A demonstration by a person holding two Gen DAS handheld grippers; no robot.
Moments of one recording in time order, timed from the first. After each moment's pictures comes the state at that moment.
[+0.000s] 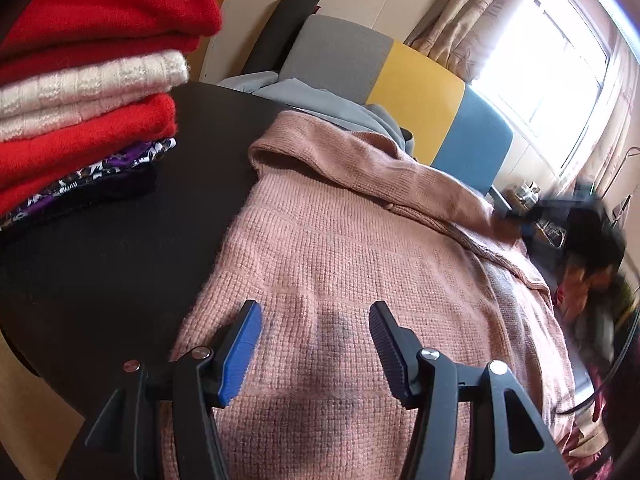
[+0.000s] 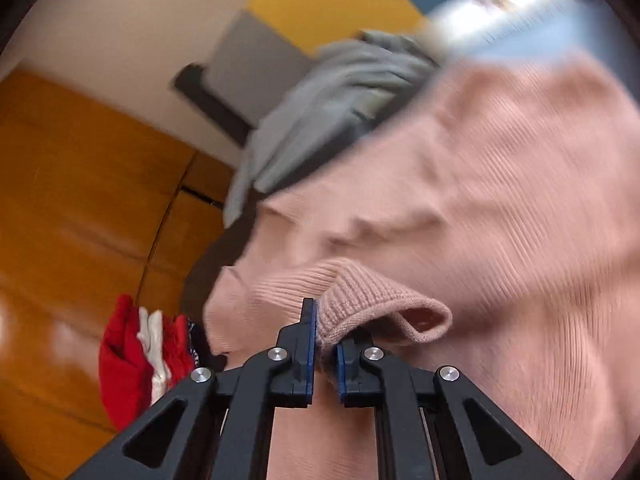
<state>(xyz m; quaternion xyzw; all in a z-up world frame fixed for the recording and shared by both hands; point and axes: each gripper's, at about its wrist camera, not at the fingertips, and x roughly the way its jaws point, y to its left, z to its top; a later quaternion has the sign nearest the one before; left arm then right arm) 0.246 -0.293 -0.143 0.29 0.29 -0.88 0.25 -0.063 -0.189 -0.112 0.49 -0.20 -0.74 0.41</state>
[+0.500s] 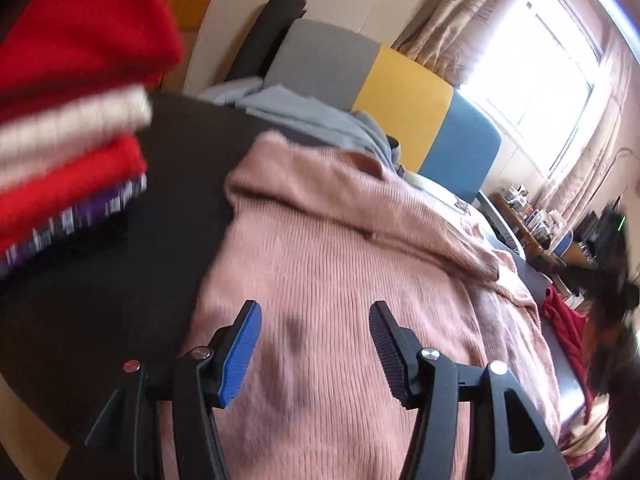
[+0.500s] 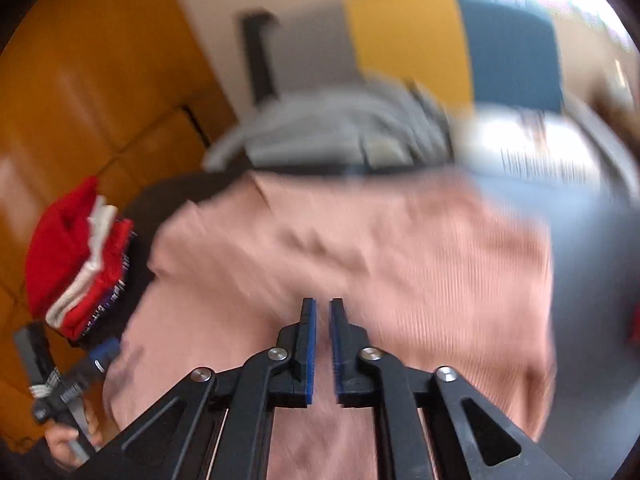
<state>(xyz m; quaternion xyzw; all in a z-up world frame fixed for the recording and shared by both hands) 0.222 -0.312 -0.113 0.28 0.27 -0.89 0.23 -0.051 -0.130 -0.090 0.45 0.02 -0.78 0.43</state>
